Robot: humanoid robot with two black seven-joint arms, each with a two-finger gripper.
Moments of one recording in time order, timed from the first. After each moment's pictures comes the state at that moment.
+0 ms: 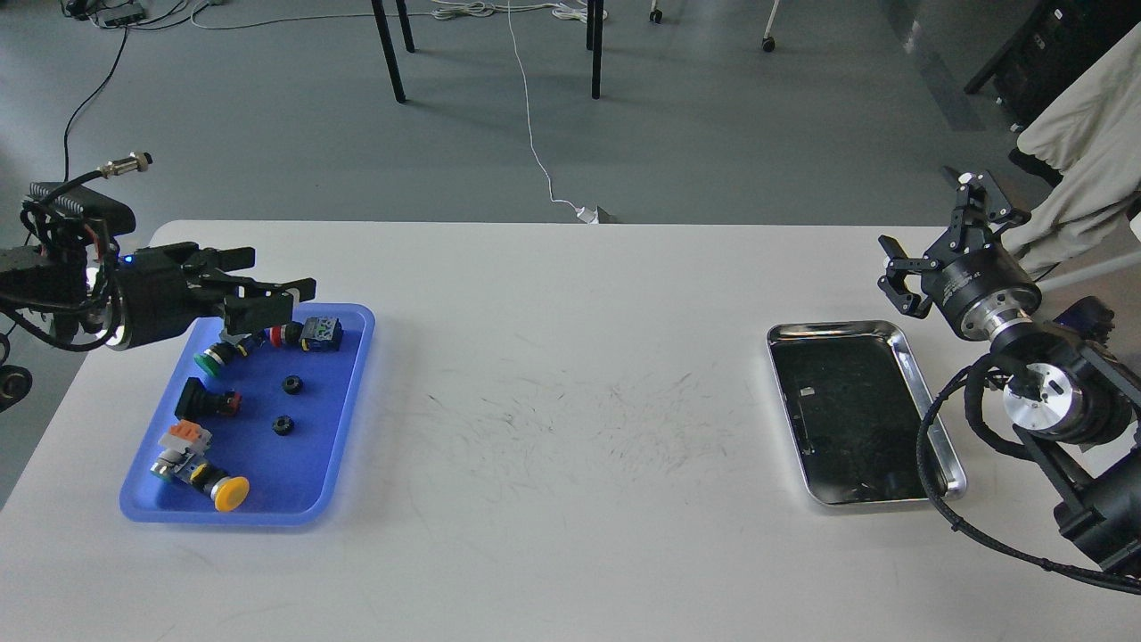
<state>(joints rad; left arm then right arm) -0.78 0.97 -0.39 -1.24 1.70 -0.15 -0.40 0.43 -0.46 1.04 1.07 -0.27 0.03 0.15</state>
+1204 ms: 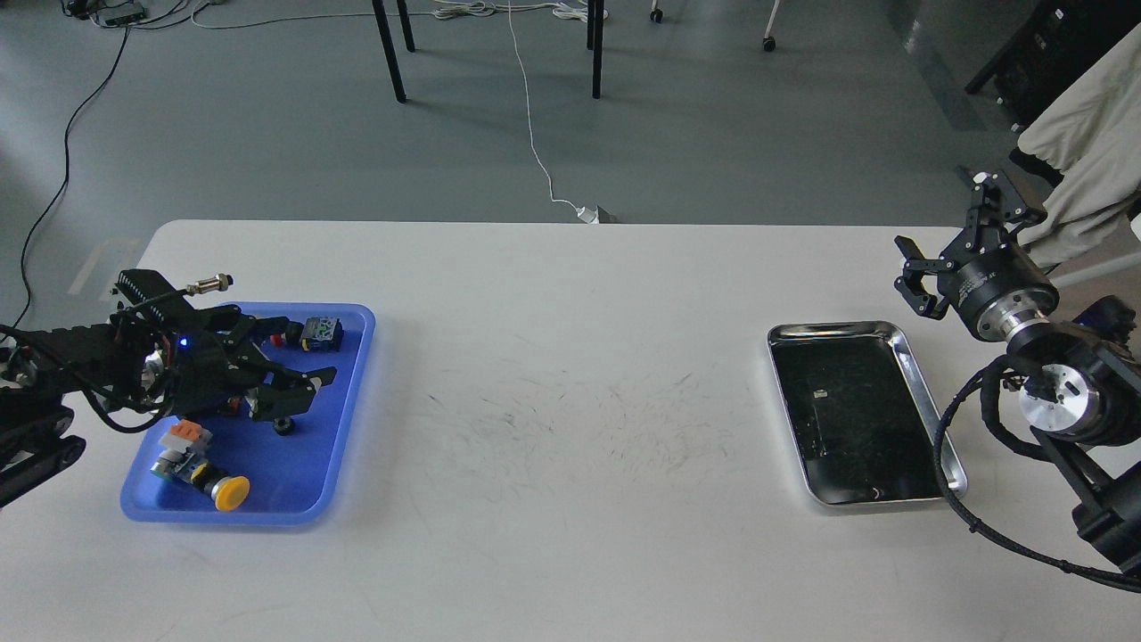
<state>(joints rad) -0.75 0.79 -0.21 -0.98 1.96 0.08 -0.49 0.43 -0.50 1.03 1.07 -0.28 0.02 0.15</state>
